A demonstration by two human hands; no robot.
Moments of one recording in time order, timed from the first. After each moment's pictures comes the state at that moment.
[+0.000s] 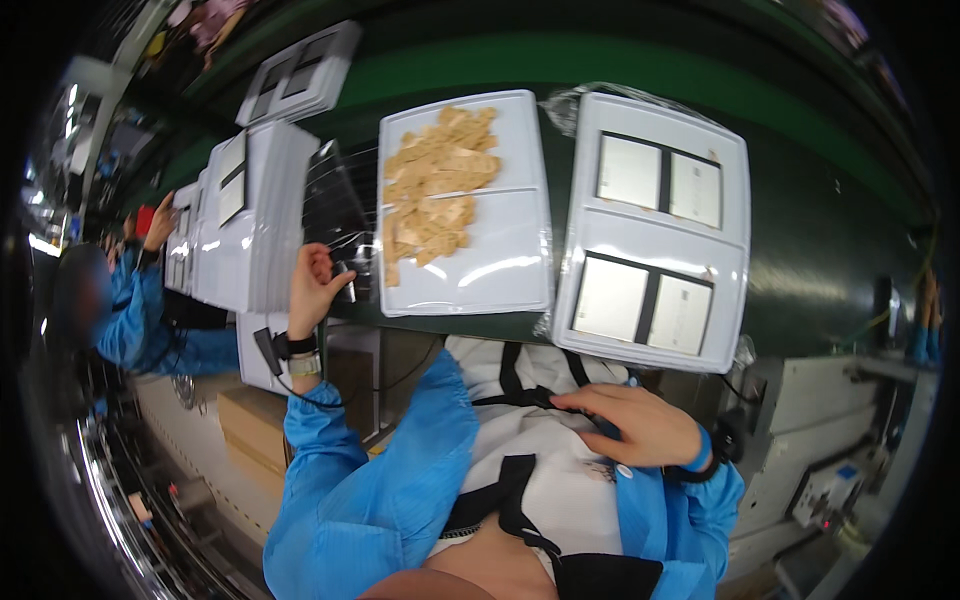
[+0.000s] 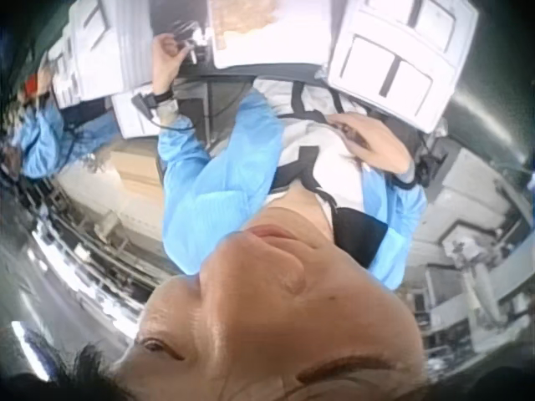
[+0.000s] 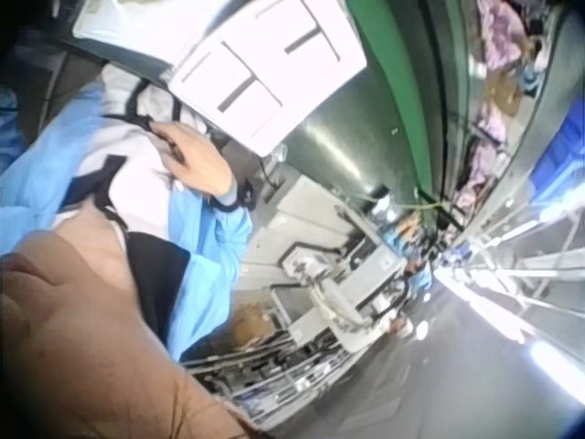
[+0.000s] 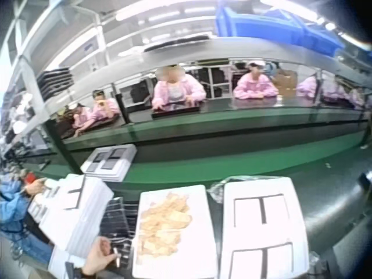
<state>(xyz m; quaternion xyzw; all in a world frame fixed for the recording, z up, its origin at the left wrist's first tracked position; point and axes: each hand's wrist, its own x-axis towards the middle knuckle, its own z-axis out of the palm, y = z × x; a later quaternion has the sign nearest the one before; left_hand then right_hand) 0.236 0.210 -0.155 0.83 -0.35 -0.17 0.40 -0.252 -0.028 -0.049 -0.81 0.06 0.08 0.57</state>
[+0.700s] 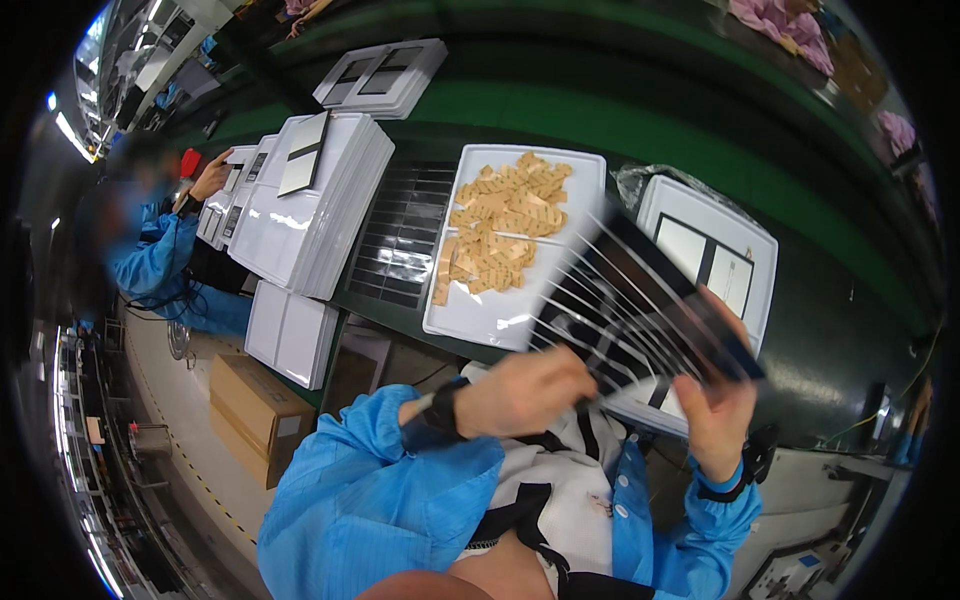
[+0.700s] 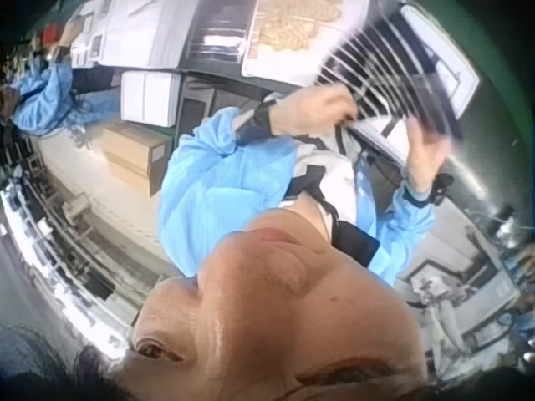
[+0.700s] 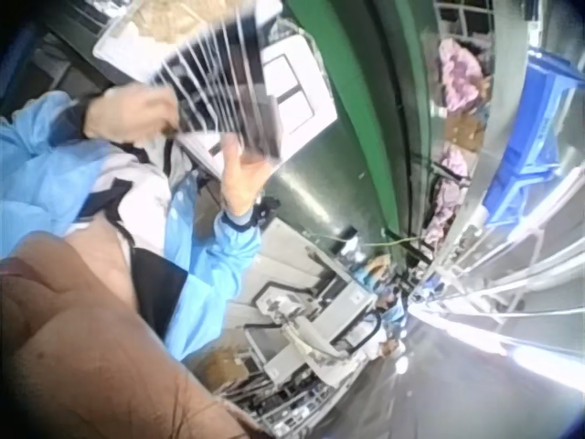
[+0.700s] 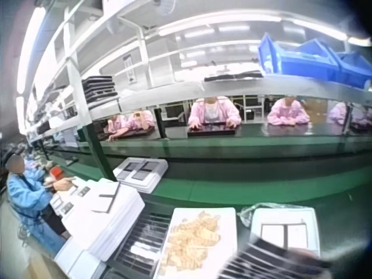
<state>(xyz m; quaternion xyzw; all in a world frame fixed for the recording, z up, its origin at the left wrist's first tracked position) -0.002 0.096 -0.052 0.52 -0.71 -0.12 0.46 -0.215 -0.069 -0.013 -0.68 0.24 -0.34 0.60</state>
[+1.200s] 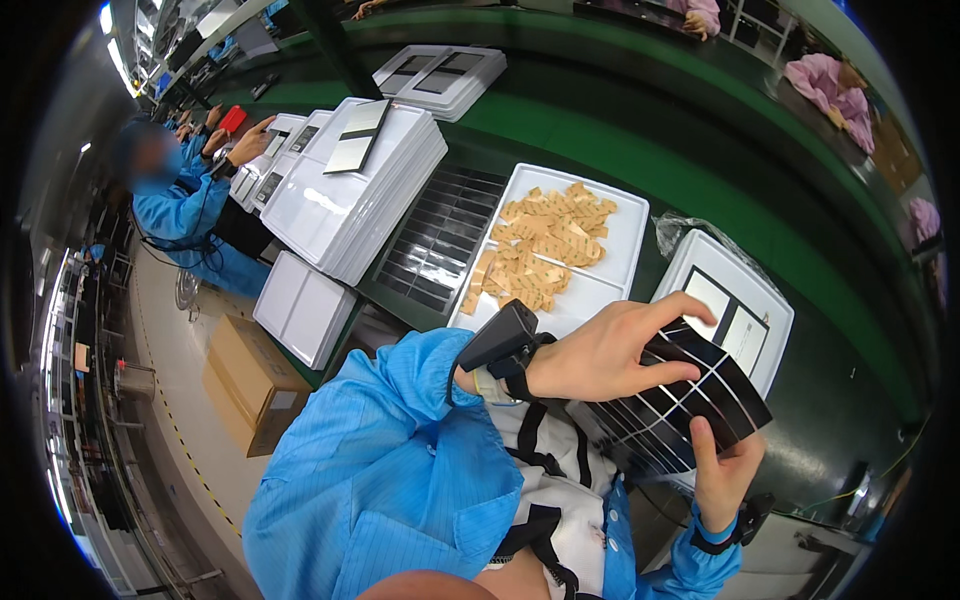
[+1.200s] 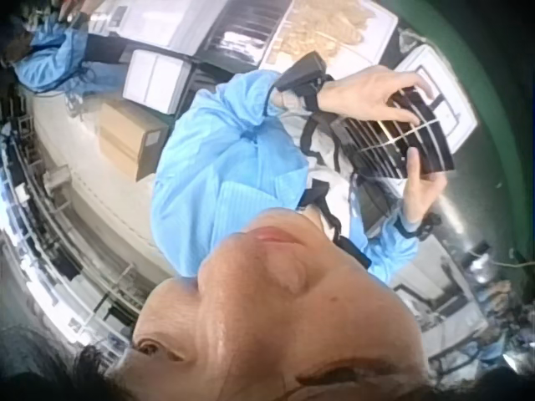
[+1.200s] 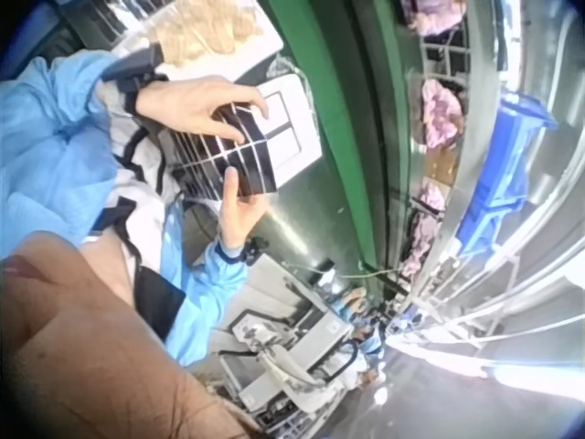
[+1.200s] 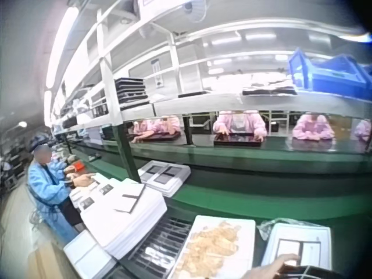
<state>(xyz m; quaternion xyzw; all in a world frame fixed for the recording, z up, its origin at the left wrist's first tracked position) 0.015 0.003 -0.008 0.52 -0.60 -0.28 0.55 -0.241 -0.083 -0.019 -0.71 0.29 -0.31 0.56</state>
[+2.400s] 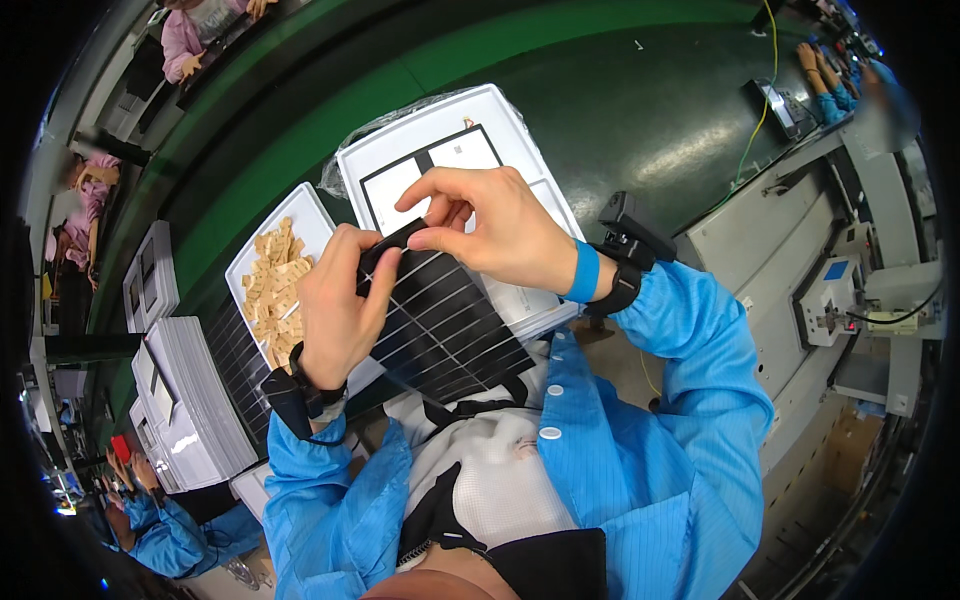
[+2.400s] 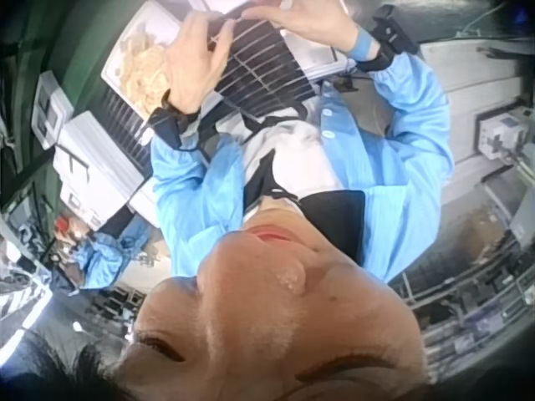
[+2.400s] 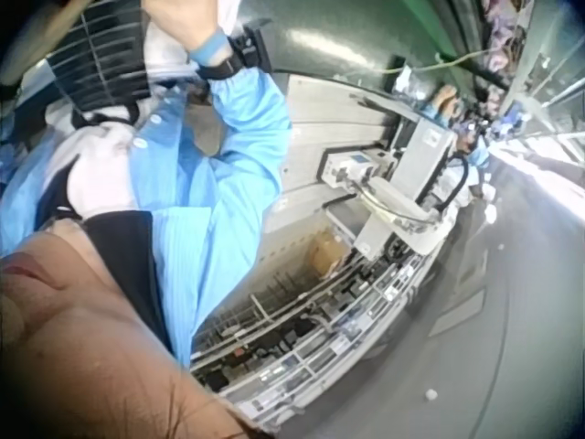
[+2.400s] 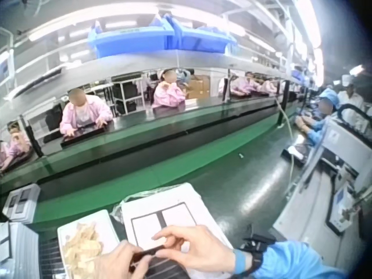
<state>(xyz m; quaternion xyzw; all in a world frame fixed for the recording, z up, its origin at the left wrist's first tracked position) -0.009 -0.042 -0.017 0.57 -0.73 -0.08 0.36 -0.219 -0.141 -0.023 -0.76 0.25 -0.34 0.49</state>
